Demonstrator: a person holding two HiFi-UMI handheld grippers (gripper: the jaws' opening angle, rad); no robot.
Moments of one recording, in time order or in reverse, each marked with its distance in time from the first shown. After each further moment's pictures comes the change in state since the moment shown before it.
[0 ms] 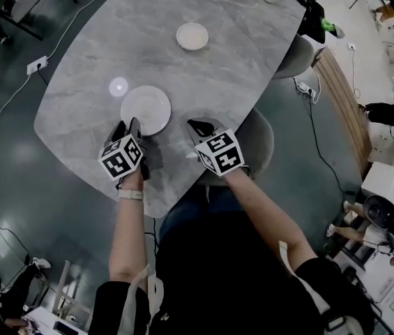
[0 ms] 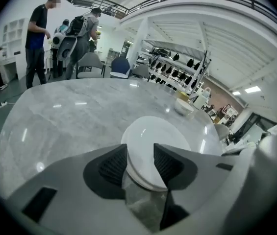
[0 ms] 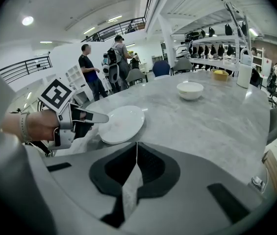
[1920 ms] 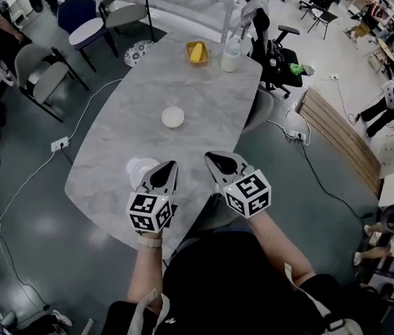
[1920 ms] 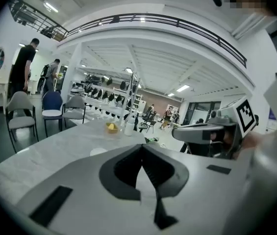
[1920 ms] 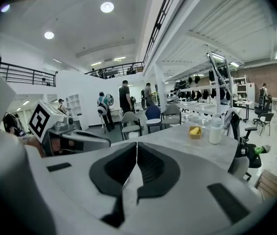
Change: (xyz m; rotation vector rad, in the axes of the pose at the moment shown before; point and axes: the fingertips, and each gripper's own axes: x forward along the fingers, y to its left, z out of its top) left arm -0.163 -0.286 0.109 0.470 -0.260 -0.572; right arm -0.252 -0.025 0.150 -0.050 -0.471 -0.095
